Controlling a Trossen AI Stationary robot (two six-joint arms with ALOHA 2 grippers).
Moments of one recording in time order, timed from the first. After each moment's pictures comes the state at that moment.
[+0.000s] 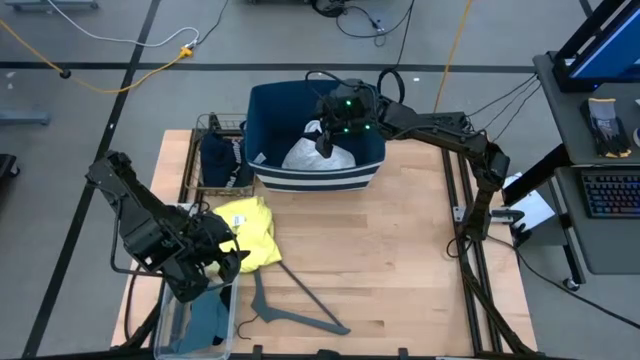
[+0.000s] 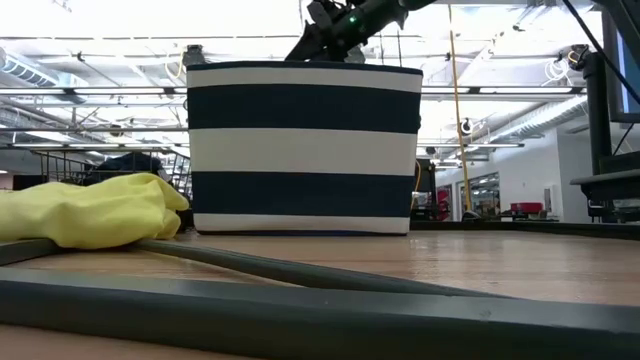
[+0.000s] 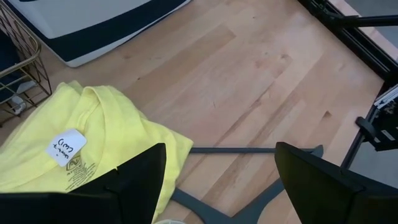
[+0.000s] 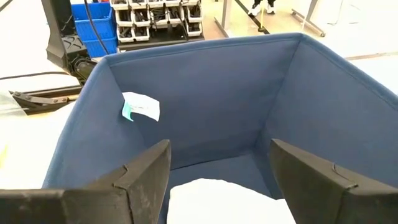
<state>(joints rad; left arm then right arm) -0.80 1.31 1.38 -1.33 -0.67 -1.57 -0.43 1.82 1.78 -0.39 -0.20 -0.09</state>
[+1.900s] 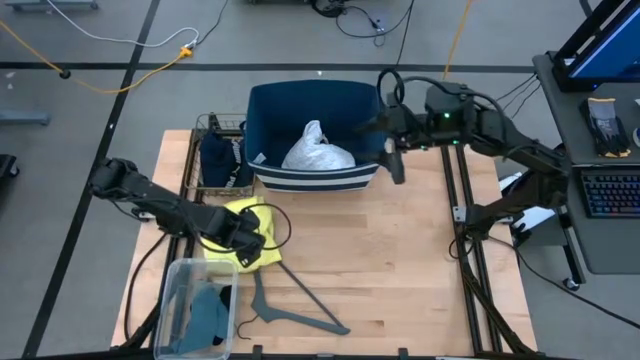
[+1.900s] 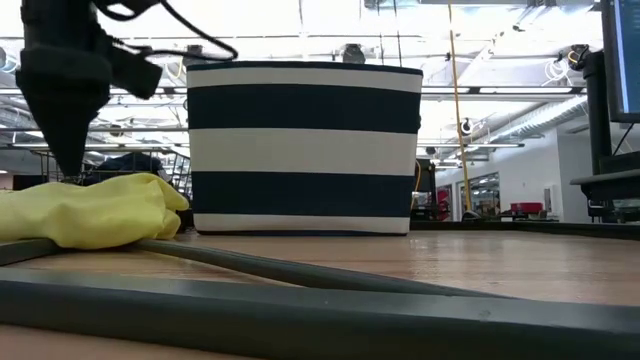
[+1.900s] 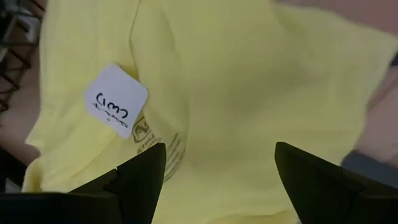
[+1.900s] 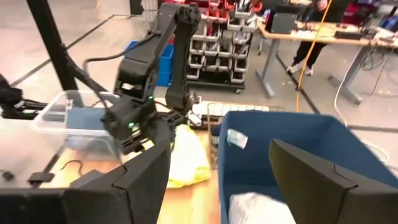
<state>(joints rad) -0.34 1.38 0.91 -1.10 -0.13 -1.02 -0.22 1.35 1.78 -0.69 -0.21 -0.13</state>
